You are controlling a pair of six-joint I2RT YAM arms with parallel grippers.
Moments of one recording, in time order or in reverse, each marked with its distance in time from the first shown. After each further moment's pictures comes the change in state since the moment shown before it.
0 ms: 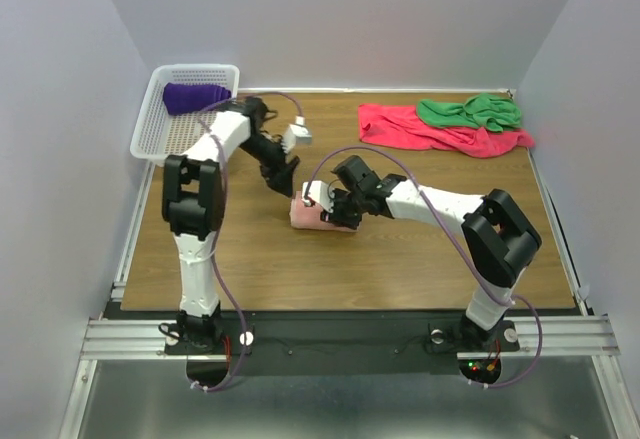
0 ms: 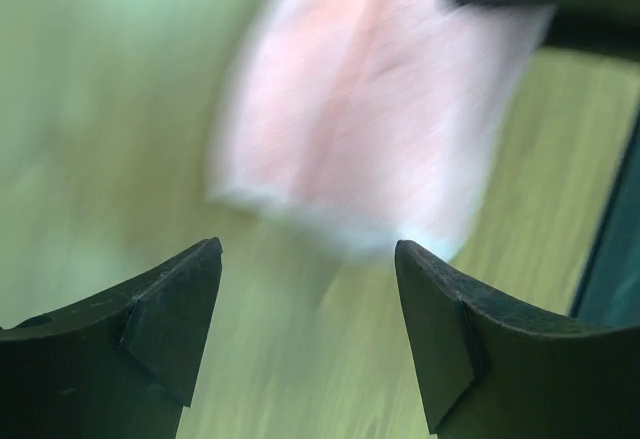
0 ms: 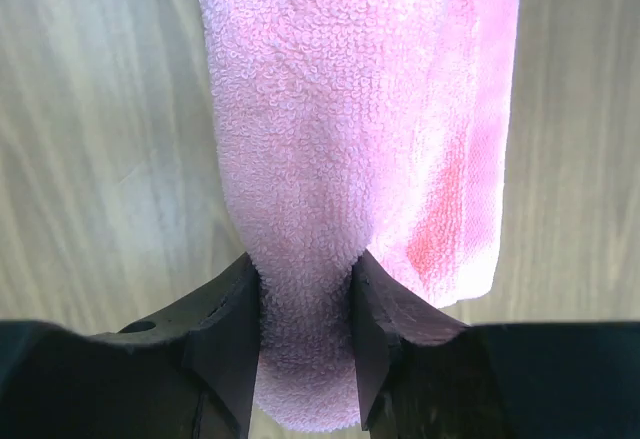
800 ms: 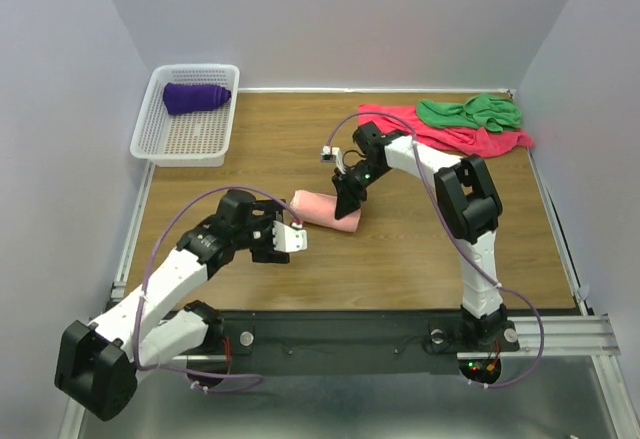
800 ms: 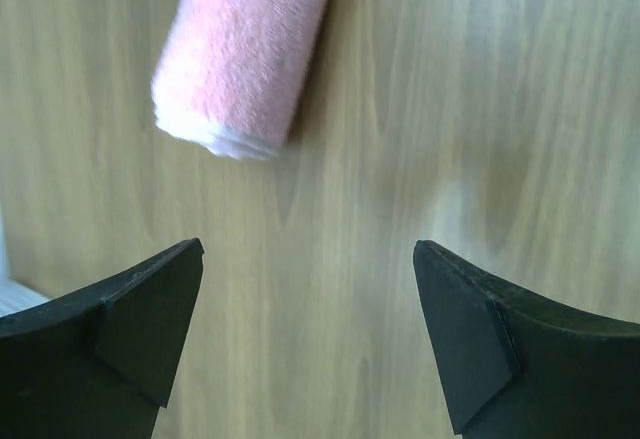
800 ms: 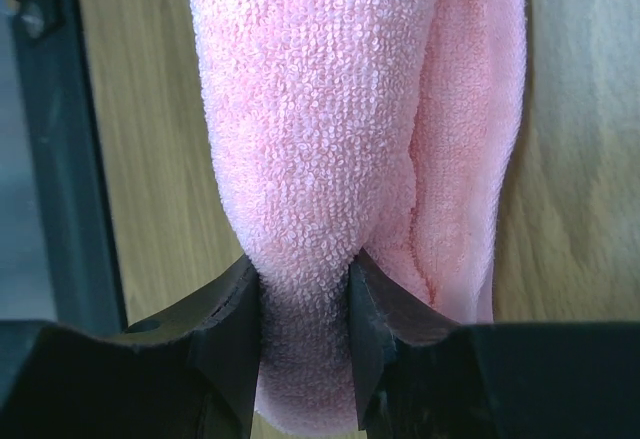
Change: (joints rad) left arm -0.229 -1.217 -1.186 0.750 -0.417 0.114; right arm -0.273 0.386 0.465 -0.488 -0.643 0.098
